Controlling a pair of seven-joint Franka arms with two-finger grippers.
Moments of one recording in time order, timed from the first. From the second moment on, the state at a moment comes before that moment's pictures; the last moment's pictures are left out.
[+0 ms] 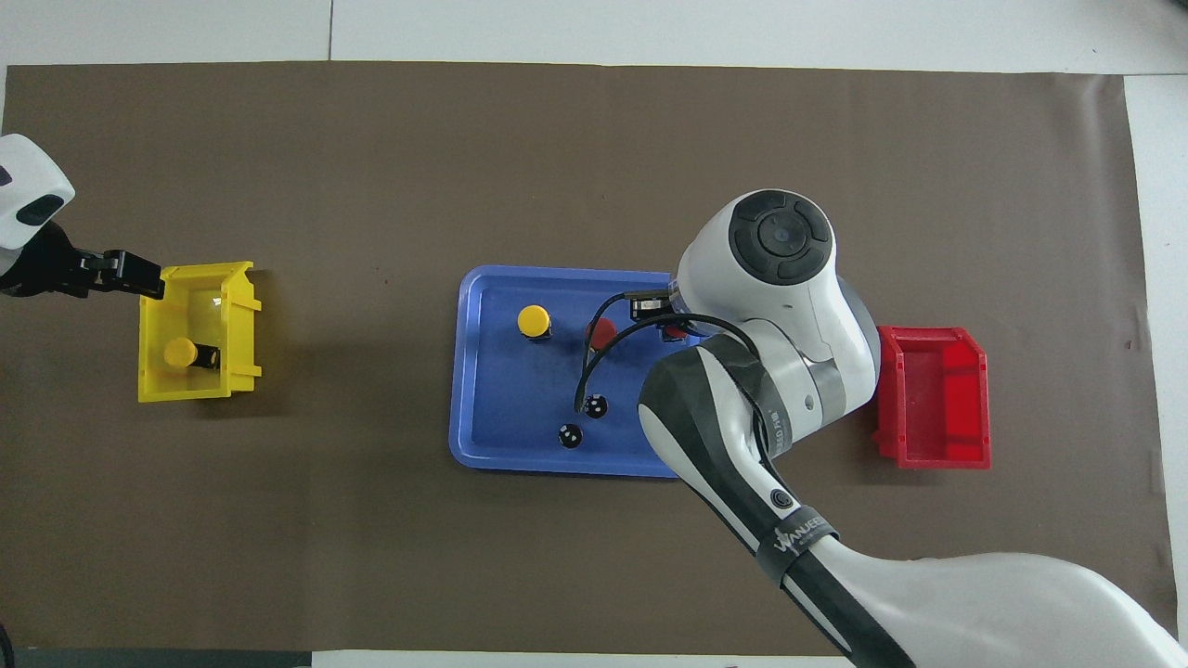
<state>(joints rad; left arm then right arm) 0.04 0.08 0.01 -1.88 0.01 1.90 0.15 0.42 0.27 0.05 -1.87 0.06 2.15 0.45</state>
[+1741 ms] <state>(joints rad) 0.05 0.00 0.01 -2.27 0.01 2.27 0.07 0.17 0.12 0.02 -1.59 0.06 1.70 0.44</state>
